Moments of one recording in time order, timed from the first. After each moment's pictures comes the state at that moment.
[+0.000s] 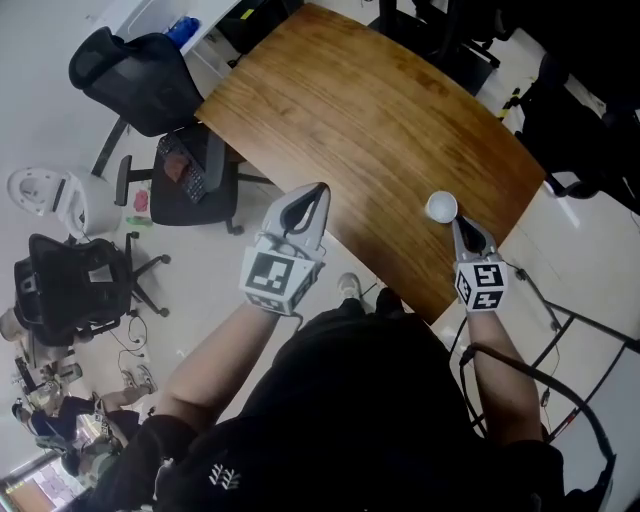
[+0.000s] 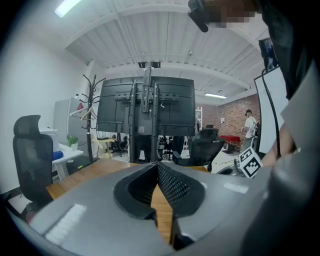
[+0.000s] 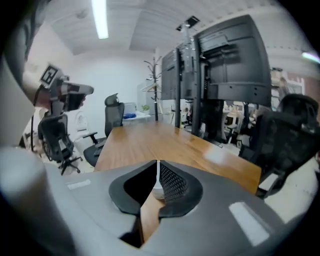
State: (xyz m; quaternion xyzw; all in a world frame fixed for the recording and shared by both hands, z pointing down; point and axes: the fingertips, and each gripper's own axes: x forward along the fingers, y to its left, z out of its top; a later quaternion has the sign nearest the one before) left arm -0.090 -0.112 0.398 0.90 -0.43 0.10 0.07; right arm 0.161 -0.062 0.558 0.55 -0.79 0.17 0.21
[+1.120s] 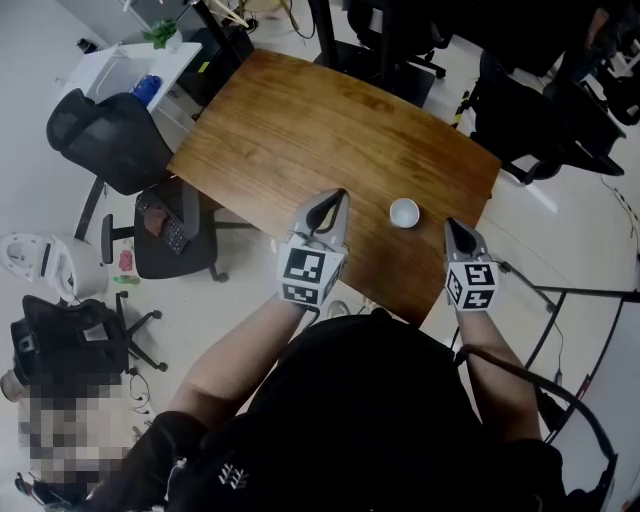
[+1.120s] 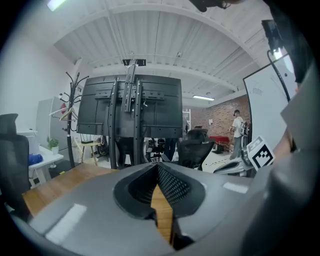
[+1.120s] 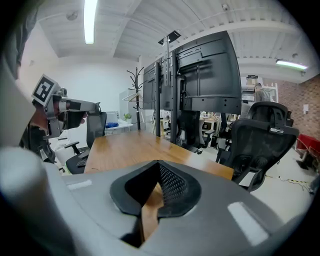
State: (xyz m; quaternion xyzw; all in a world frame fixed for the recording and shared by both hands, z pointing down) left arm 0.005 -0.125 0.415 0.92 -0.37 0.09 0.05; right arm 0.211 -0.047 0.518 0.64 -0.73 0.16 0.17
